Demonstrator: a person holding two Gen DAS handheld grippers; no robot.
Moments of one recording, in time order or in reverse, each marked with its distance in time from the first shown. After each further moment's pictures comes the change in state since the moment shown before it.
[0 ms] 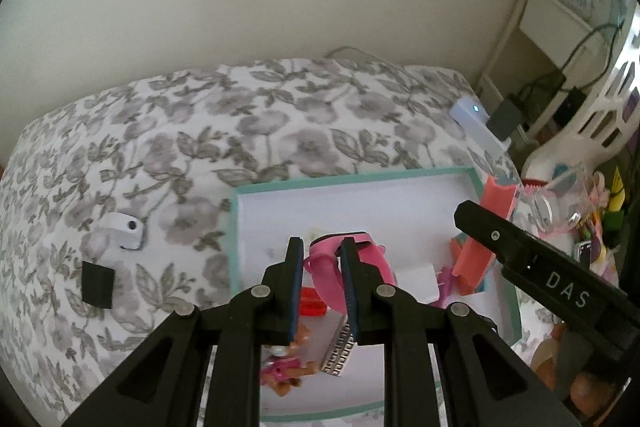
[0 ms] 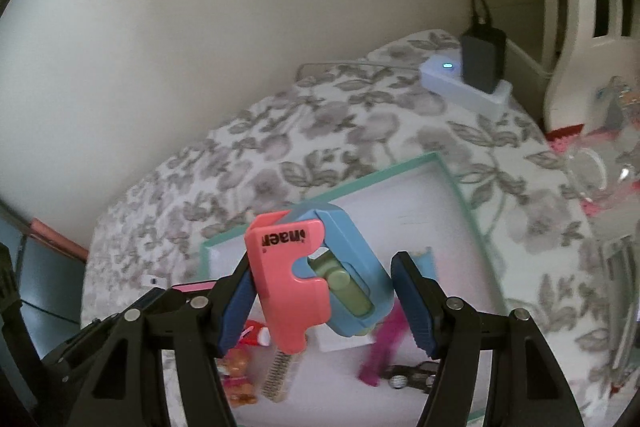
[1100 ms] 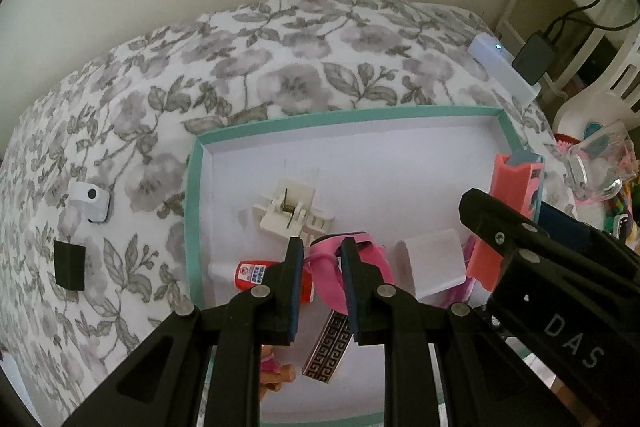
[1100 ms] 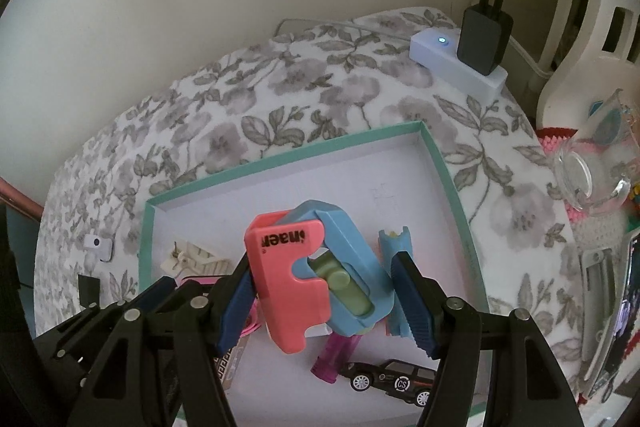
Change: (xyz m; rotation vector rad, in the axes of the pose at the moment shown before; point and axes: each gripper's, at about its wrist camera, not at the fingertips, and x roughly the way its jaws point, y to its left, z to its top) left arm 0.060 -0.021 -0.018 0.023 0.147 0.065; right arm 0.032 0.008 -0.010 -0.113 0.108 -0.146
